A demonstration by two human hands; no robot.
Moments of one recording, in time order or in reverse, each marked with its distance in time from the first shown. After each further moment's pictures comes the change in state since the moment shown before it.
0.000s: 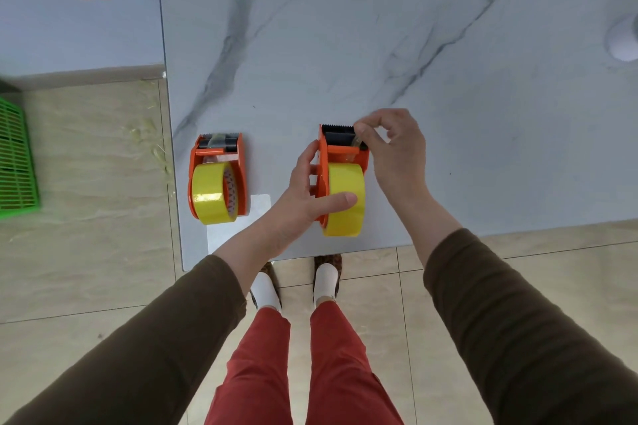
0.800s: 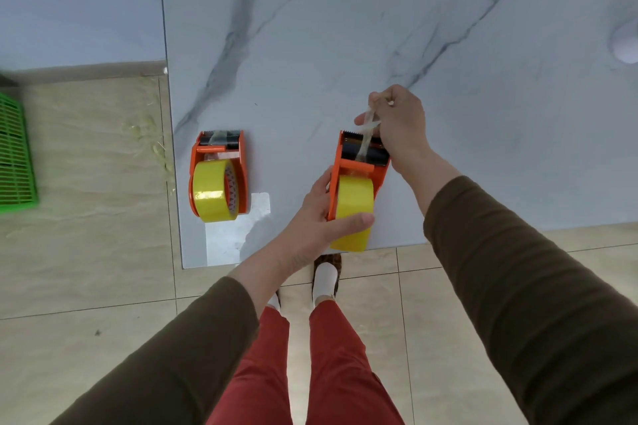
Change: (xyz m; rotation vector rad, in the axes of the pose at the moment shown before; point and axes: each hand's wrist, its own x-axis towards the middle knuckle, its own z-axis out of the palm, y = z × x) left_hand -0.022 -0.003 0.027 -0.024 -0.096 0.089; right_hand 0.048 -0.005 0.006 0.166 -0.078 0.254
